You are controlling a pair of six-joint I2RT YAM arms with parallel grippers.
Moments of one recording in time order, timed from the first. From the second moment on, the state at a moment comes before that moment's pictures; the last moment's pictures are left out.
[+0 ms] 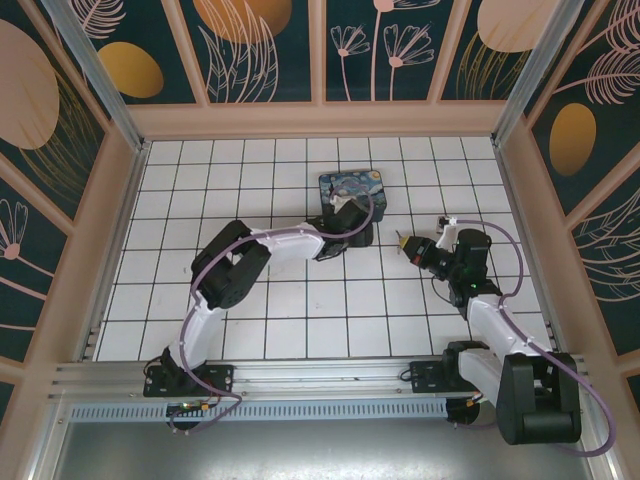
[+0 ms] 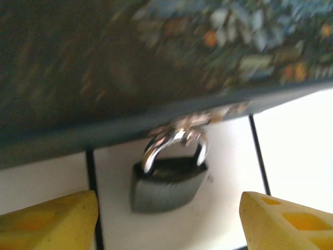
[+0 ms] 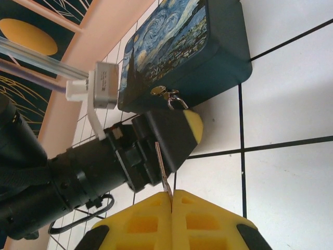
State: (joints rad) left arm -0.87 2.22 1.52 -0.16 -0.22 -0.75; right arm 0.05 0.99 0.33 0.19 -0.62 0.67
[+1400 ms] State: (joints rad) left arm -0.76 2.03 1.33 -0.11 0.39 -0.88; right arm 0.24 0.90 0.13 0.25 -0.65 0.77
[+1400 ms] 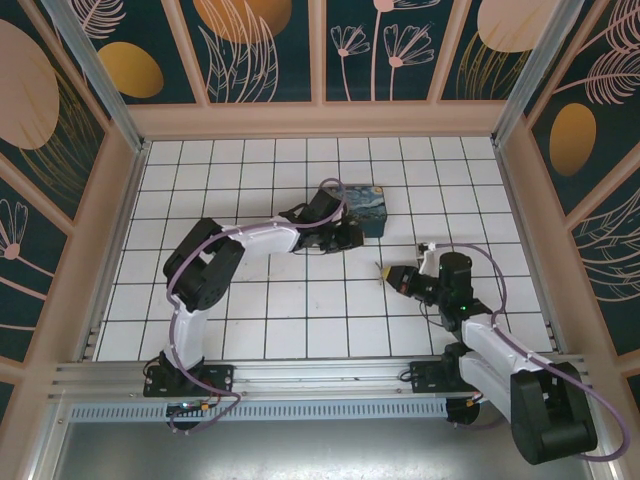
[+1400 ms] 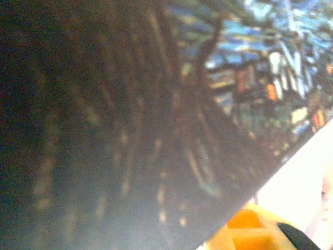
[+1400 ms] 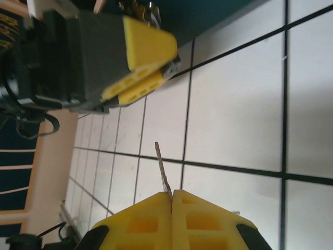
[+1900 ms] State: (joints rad) left arm -0.74 1.96 1.26 0.12 0.59 -1.12; right arm 0.29 0.94 0.13 0.43 -0.60 0.81
